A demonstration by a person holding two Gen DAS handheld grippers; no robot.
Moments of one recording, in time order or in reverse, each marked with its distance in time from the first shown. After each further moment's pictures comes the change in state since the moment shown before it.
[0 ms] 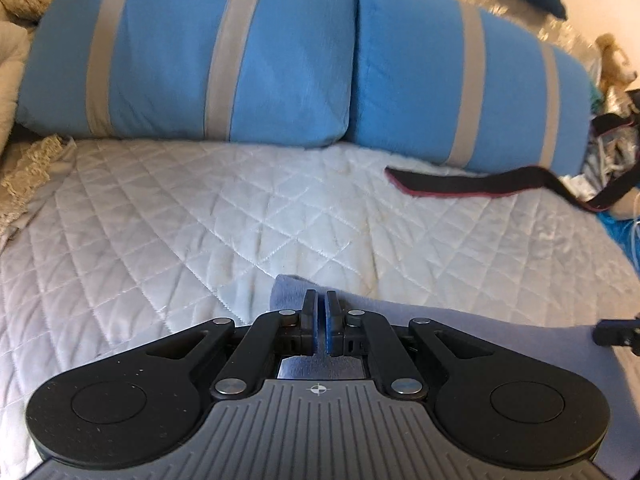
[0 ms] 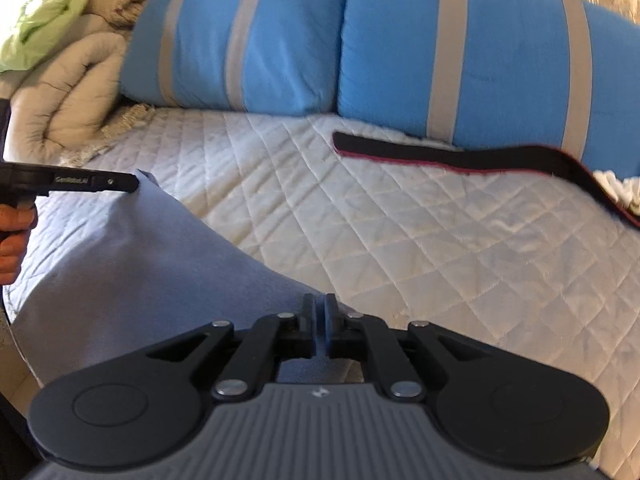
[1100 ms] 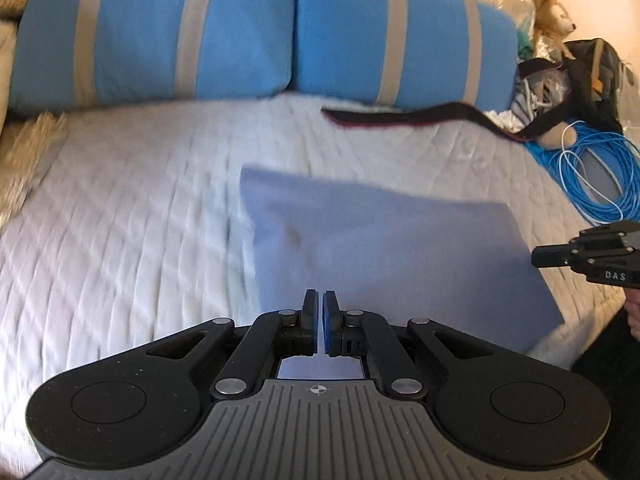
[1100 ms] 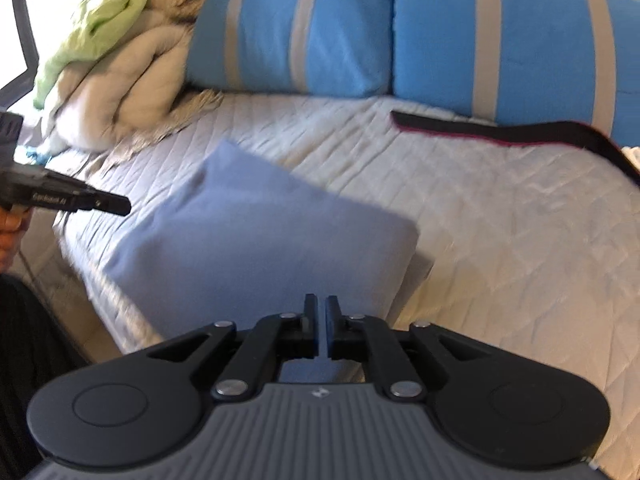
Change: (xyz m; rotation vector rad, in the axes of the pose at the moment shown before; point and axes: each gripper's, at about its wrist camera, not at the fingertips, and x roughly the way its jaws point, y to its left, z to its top) left arm -0.103 -0.005 -0.046 0.111 0.115 -0.127; right arm -0.058 0.011 -0.038 -0.029 0.004 0.167
